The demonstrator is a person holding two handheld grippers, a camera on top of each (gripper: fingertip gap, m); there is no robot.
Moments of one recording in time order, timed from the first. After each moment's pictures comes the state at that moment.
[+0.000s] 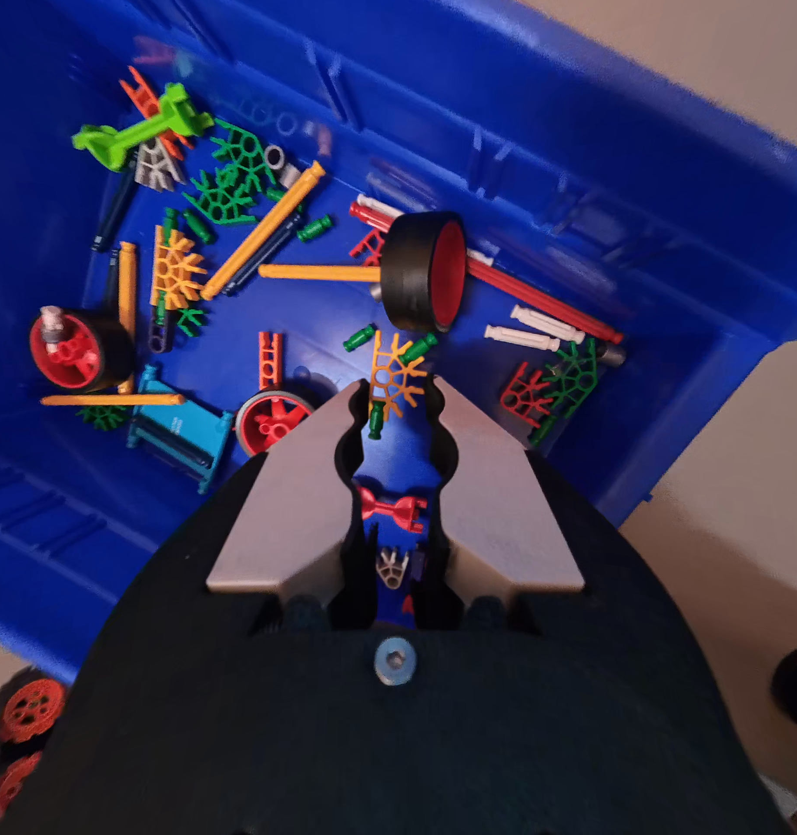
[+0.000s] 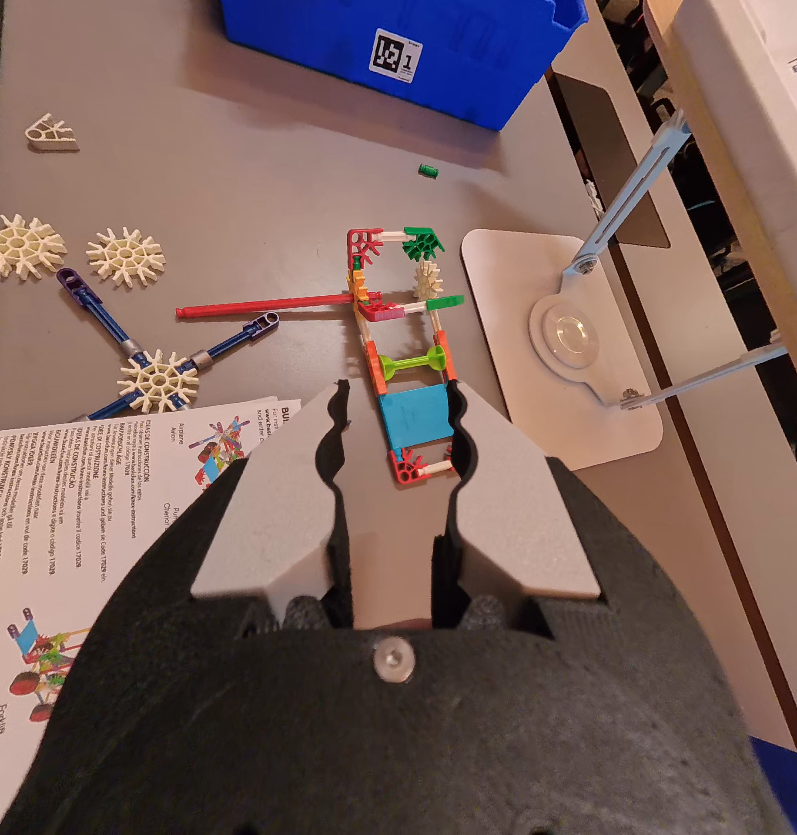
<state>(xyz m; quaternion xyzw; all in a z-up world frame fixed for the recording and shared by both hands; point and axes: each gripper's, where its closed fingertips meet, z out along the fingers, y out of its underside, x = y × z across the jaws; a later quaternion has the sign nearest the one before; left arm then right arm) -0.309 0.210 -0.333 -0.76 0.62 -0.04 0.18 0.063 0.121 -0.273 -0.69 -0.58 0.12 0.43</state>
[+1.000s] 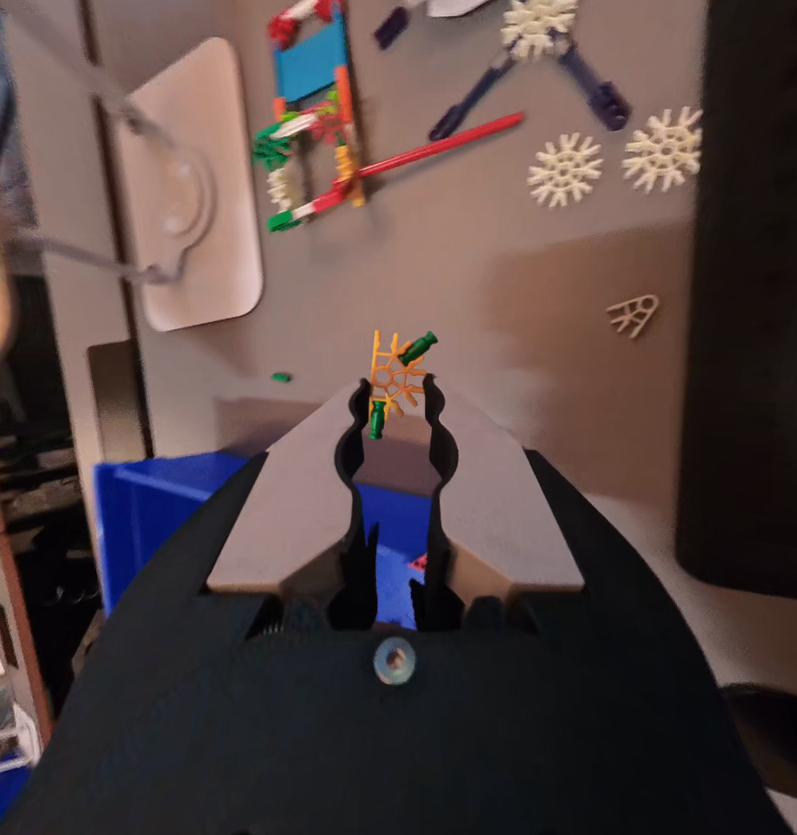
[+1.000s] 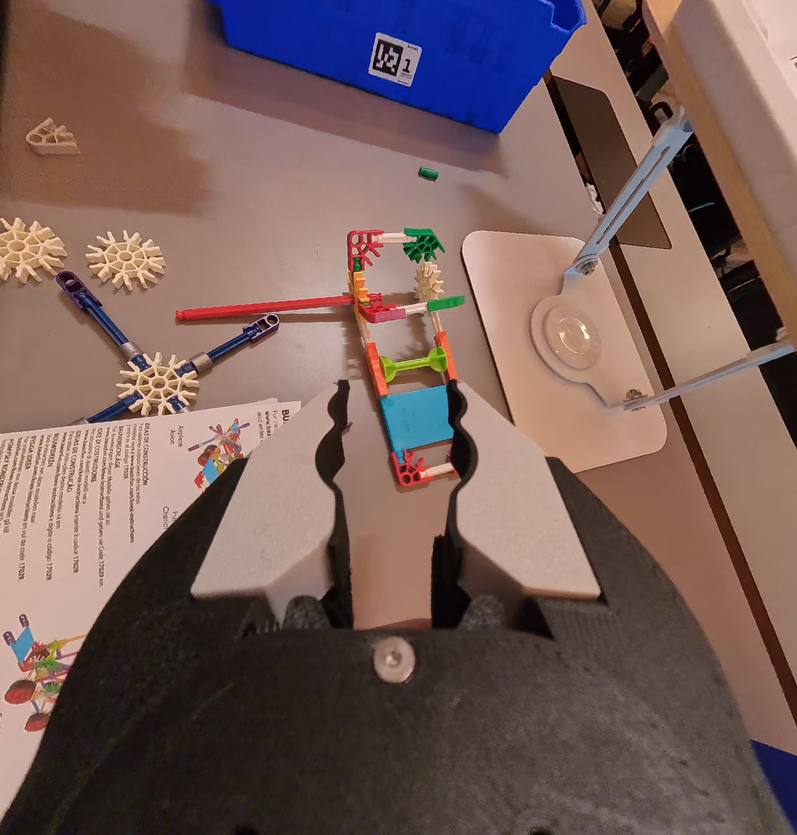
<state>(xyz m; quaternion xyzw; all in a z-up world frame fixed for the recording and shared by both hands) -0.169 0.094 -0.255 -0.57 0.77 -0.02 0.29 0.062 0.121 -0.275 -0.69 -0.57 0.12 0.43</state>
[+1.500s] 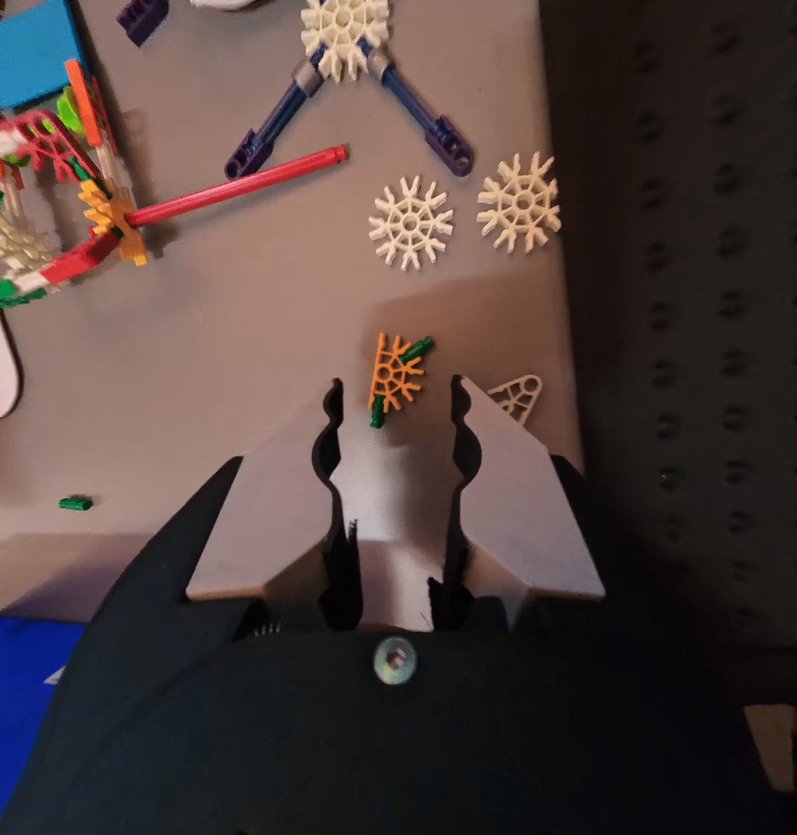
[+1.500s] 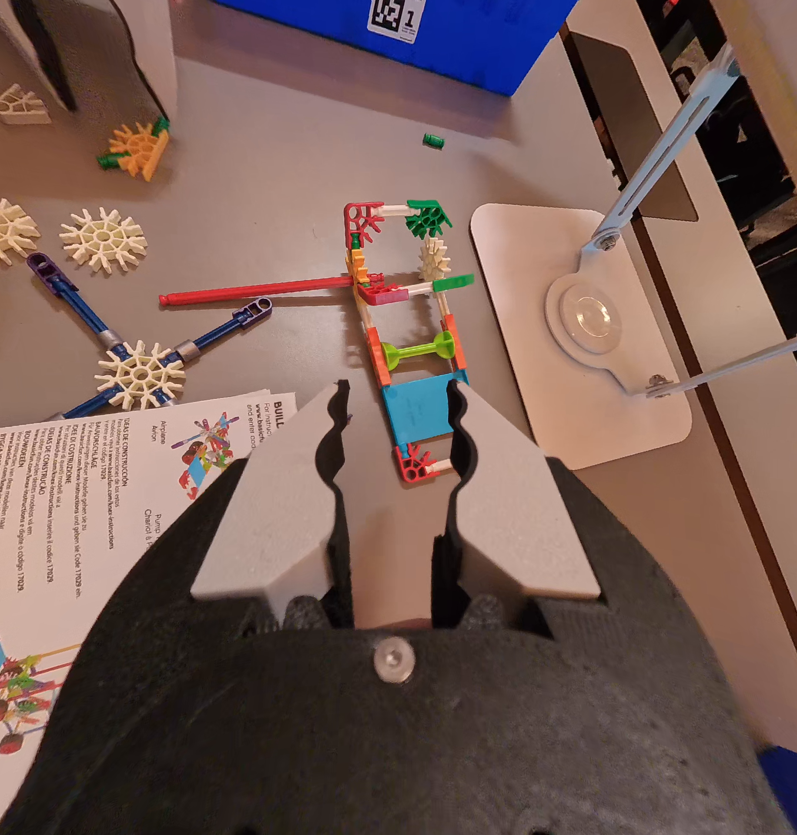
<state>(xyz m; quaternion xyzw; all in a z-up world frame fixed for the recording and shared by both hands) -0.131 0.037 -0.341 -0.56 0.80 -0.12 0.19 0.062 0.127 -0.292 -0.70 -0.57 0.12 0.41</state>
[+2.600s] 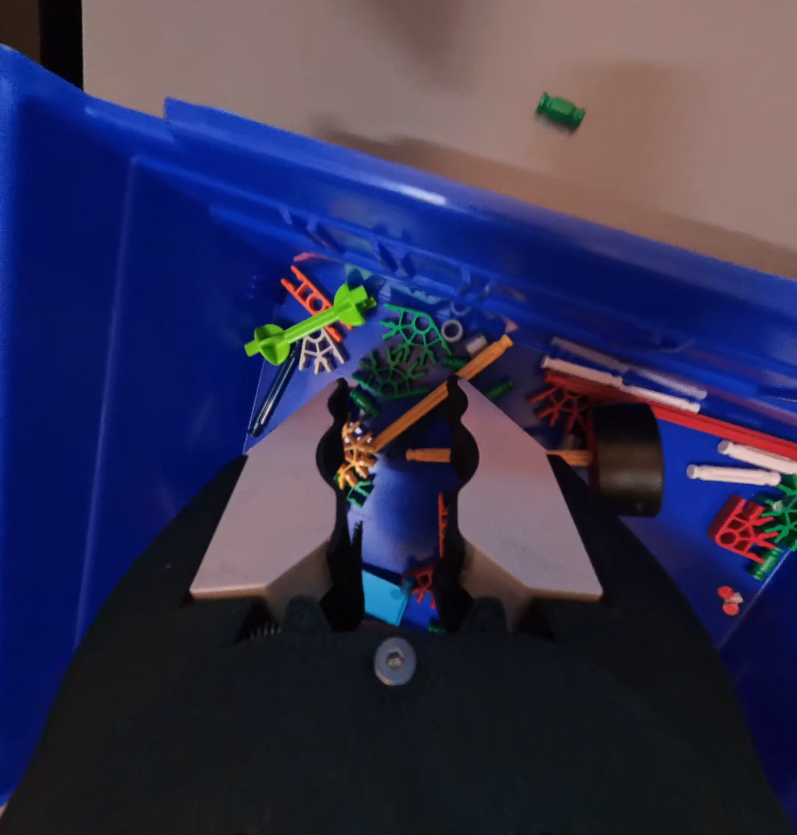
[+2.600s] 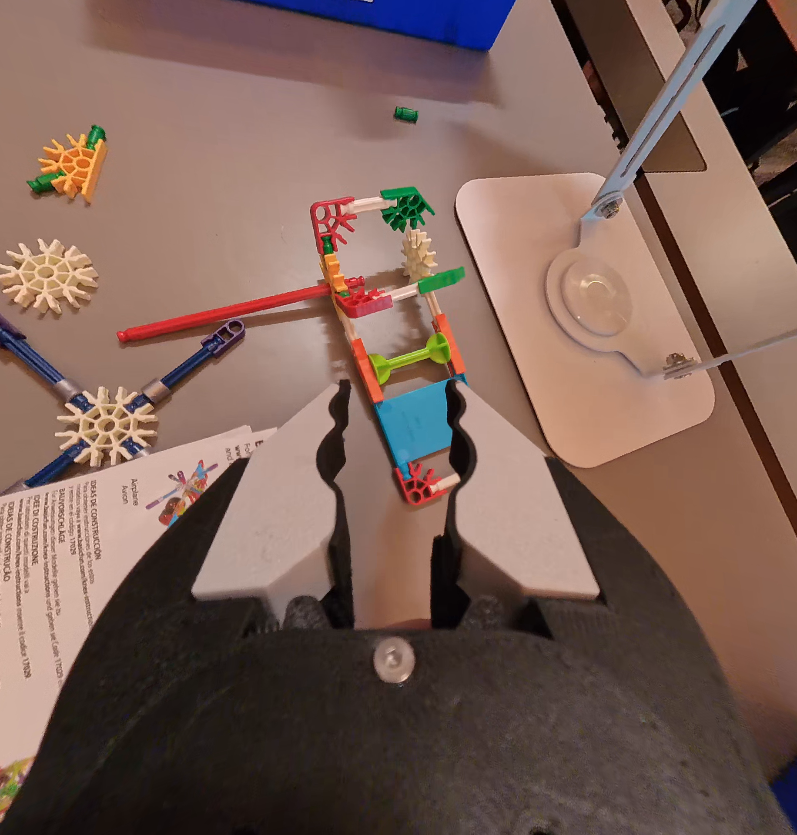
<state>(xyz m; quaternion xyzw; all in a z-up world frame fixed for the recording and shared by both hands) -0.252 0.308 -0.346 -0.71 0.67 -0.07 0.17 0.049 0.142 -0.306 -0.74 -0.53 0.11 0.40</state>
